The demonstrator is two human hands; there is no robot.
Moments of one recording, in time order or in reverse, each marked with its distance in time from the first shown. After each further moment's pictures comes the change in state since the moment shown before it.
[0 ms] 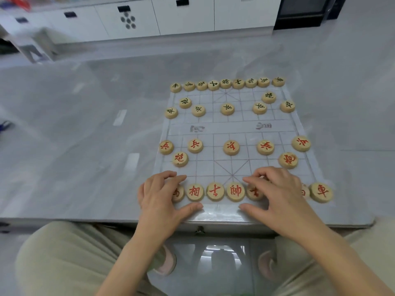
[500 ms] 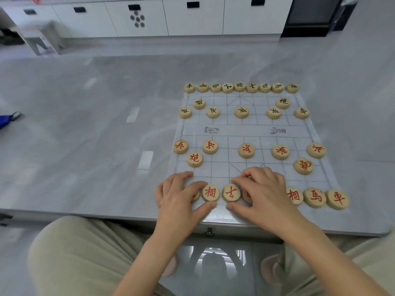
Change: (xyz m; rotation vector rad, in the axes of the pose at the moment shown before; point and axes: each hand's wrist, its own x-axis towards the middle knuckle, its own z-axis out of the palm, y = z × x) left_hand -0.001 -0.008 0.012 -0.029 0.014 0.032; right_hand 0.032 -0.041 0.021 -0.107 -0.120 -0.032
